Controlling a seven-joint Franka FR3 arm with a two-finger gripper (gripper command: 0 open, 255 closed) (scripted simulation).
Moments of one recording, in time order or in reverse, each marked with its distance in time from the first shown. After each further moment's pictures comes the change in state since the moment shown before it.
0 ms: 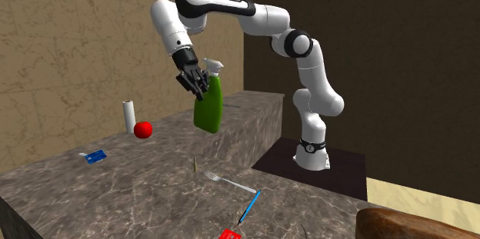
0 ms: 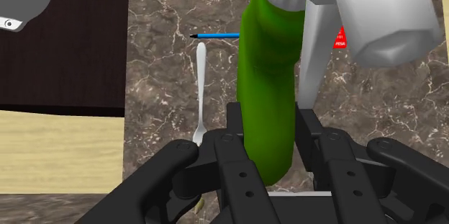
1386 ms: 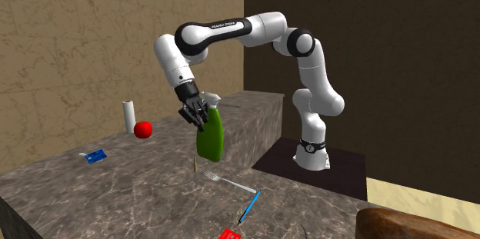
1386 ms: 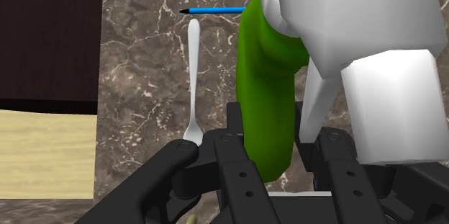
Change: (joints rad) arm 0.037 -0.019 0.000 -0.305 -0.025 0.269 -0.099
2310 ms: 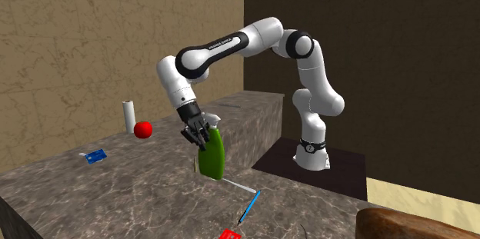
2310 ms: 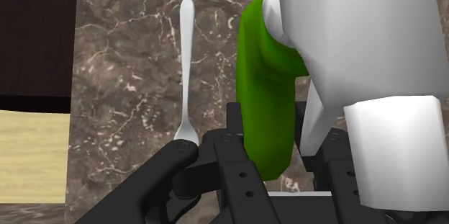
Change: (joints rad) arm 0.010 0.038 0.006 -0.130 0.014 0.155 -0.061
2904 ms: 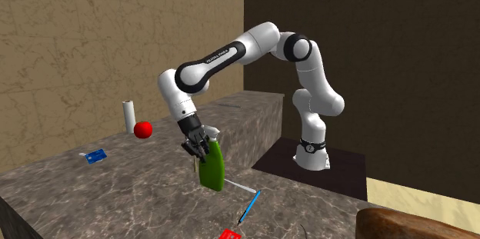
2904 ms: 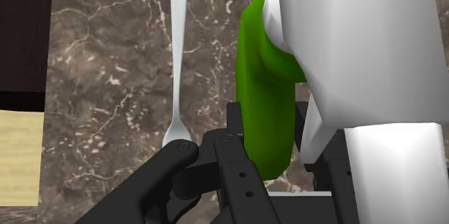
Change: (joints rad) arm 0.000 0.052 0.008 -0.045 0.021 0.086 -0.038
